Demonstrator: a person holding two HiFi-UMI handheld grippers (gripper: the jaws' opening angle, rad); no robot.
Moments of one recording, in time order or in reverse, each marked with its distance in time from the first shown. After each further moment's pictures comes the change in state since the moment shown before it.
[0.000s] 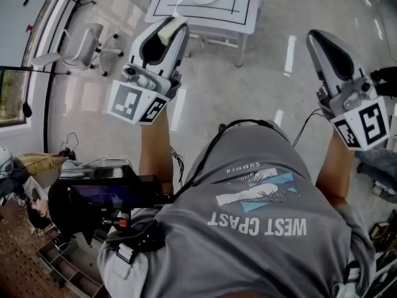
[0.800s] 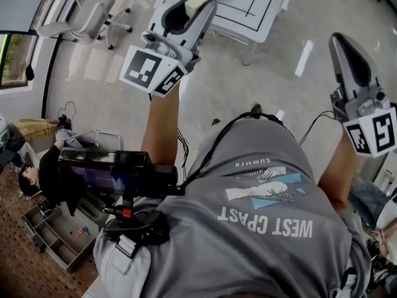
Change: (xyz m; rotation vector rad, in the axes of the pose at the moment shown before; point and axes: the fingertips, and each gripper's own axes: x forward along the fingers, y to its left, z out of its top) left arm 0.113 0.046 -0.050 0.003 0.054 0.084; right arm 0.051 -0.116 -0.037 0.038 0.009 0.092
